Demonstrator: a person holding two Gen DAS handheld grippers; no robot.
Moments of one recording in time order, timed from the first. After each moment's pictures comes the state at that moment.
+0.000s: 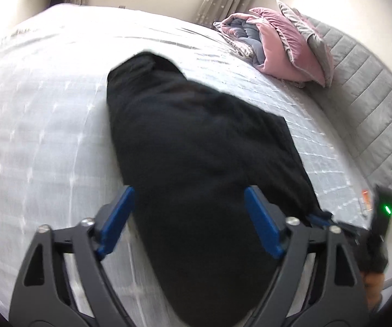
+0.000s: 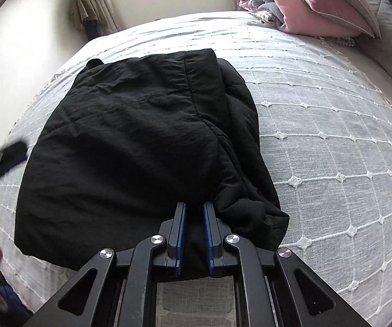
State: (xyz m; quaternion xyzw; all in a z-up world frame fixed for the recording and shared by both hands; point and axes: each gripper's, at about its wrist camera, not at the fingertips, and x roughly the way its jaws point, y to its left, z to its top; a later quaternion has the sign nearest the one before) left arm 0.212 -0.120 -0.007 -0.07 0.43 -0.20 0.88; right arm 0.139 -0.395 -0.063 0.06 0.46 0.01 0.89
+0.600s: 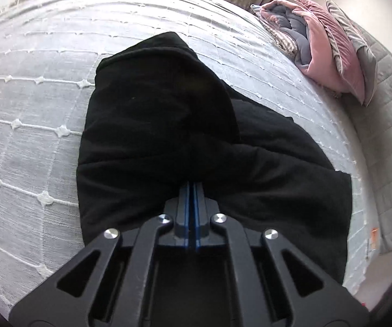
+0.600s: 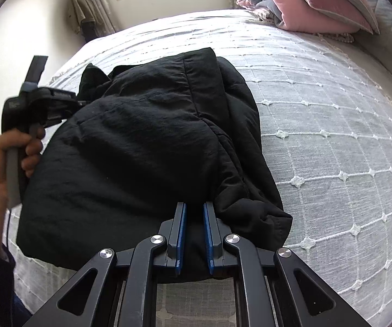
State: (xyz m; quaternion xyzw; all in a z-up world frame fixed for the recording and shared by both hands) left arm 0.338 -0.139 -0.065 -0.12 0.51 -0.15 0.84; right arm 0.144 -0.398 -0.063 0.06 0.46 0.00 0.89
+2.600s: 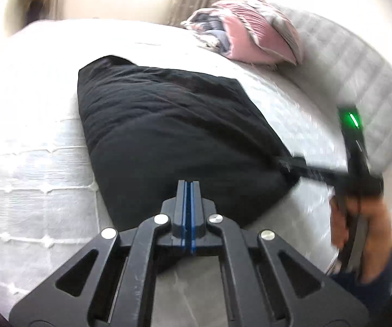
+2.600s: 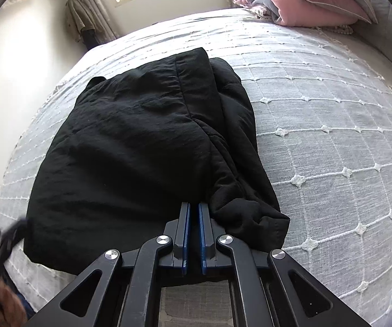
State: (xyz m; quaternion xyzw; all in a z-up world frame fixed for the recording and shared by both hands) left arm 0.135 -0.135 -0.002 -0.07 0.43 -0.25 0.86; right arm 0.140 -0.424 -0.065 0.11 0.45 0.02 0.88
